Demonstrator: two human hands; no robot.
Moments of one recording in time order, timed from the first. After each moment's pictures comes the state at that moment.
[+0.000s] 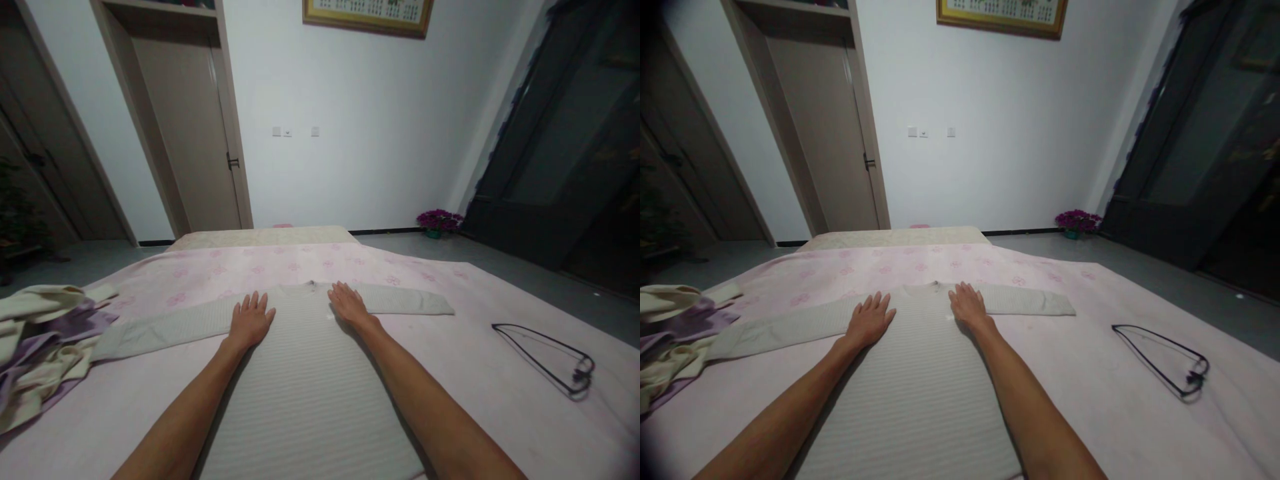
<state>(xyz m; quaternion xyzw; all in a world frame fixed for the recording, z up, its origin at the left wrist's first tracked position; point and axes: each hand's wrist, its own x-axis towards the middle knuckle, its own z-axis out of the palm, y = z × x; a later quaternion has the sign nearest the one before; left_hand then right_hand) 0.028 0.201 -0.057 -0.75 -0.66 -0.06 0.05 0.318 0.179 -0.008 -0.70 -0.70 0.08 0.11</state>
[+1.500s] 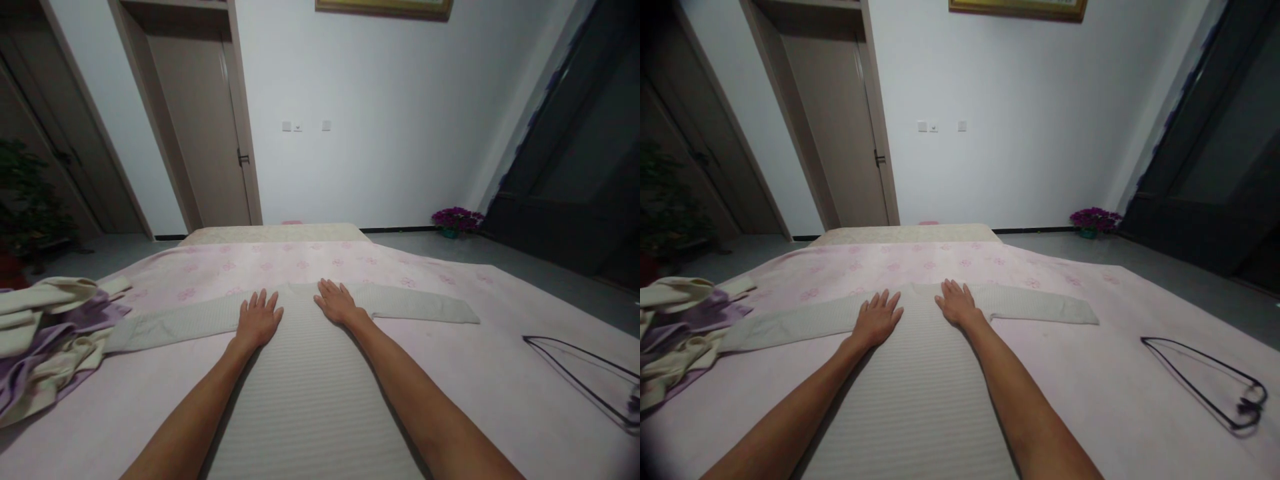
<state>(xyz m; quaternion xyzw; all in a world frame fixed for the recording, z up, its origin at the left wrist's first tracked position) 0.030 0.197 -0.052 -0.75 -0.66 -0.06 0.05 0.281 0.226 -0.034 -0.60 -0.79 0.07 0.05</state>
